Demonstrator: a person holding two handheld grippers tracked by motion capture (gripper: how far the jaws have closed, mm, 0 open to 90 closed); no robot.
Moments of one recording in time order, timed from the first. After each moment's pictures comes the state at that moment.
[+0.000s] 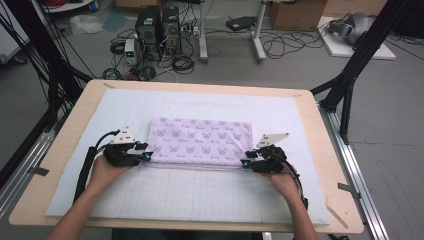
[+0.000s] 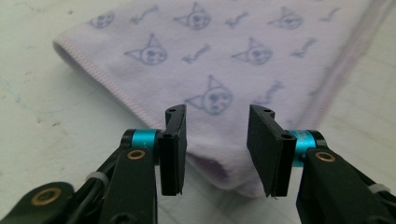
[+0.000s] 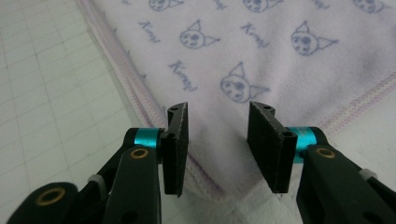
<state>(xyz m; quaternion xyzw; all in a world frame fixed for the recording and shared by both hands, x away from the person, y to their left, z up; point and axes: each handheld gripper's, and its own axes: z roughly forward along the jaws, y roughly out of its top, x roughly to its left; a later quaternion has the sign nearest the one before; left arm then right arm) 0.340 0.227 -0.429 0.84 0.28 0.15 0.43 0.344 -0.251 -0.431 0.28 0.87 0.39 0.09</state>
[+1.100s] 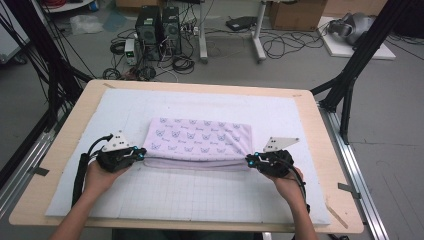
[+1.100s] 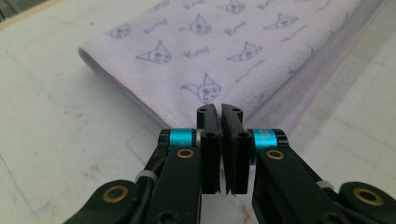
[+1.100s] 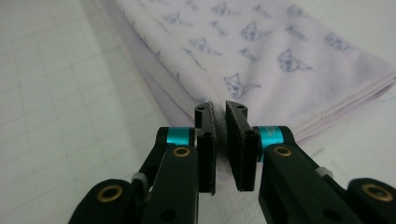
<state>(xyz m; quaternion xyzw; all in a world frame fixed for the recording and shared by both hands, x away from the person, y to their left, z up) 0.320 0.234 -0.423 0.85 0.29 0.19 0.41 0.319 -0.257 -0.413 0.26 0.86 0.41 0.12</state>
